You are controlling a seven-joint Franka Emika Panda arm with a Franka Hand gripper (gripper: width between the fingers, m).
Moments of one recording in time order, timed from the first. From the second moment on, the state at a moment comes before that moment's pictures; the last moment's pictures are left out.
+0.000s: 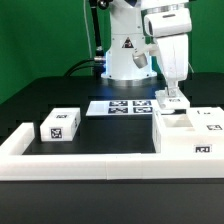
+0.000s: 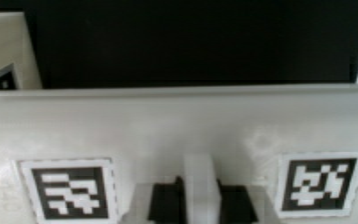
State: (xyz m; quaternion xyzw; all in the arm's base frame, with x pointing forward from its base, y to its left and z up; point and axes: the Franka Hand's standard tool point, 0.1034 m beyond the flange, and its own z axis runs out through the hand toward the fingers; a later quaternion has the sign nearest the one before) arm 0.450 0.082 0.061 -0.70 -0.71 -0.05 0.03
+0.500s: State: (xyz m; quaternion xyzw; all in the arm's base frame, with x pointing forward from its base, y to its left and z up) arm 0.446 0.085 0.060 -0.73 -0.68 -0.04 0.04
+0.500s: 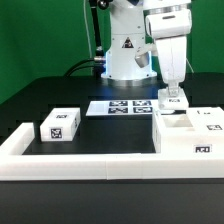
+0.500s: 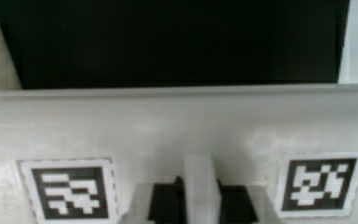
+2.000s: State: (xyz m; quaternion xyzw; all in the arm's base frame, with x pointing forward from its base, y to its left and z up) arm 0.463 0.080 0.059 -0.72 -0.69 -0.03 0.04
